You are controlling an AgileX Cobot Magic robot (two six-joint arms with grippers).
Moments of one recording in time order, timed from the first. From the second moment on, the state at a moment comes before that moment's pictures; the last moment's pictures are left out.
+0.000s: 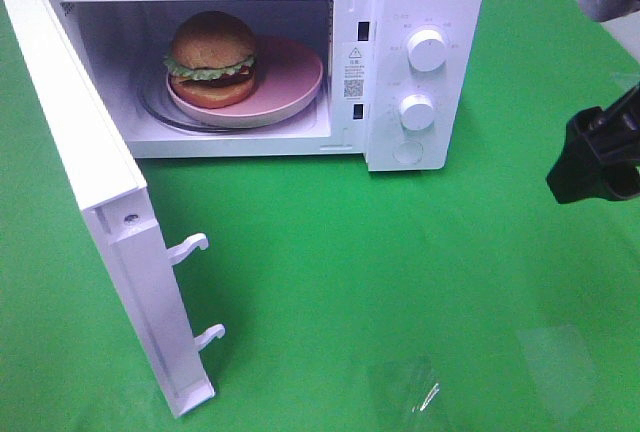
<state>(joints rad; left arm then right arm) 0.00 -0.01 -0.52 -0.27 1.09 0.20 0.34 1.16 -0.85 -0.10 0.82 0.00</state>
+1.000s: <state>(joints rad) 0.00 -0.01 -0.52 -0.27 1.09 0.20 0.29 0.51 -0.70 -0.11 1.04 0.01</state>
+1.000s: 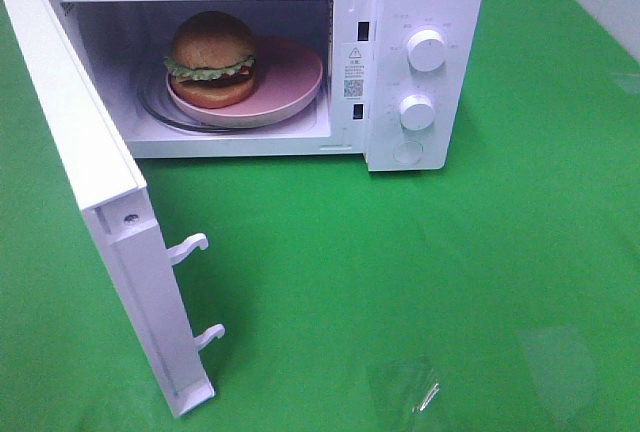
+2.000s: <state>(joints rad) 0.00 -0.01 -0.52 -0.27 1.09 0.20 0.17 0.10 -0.49 -0.05 0.97 0.02</state>
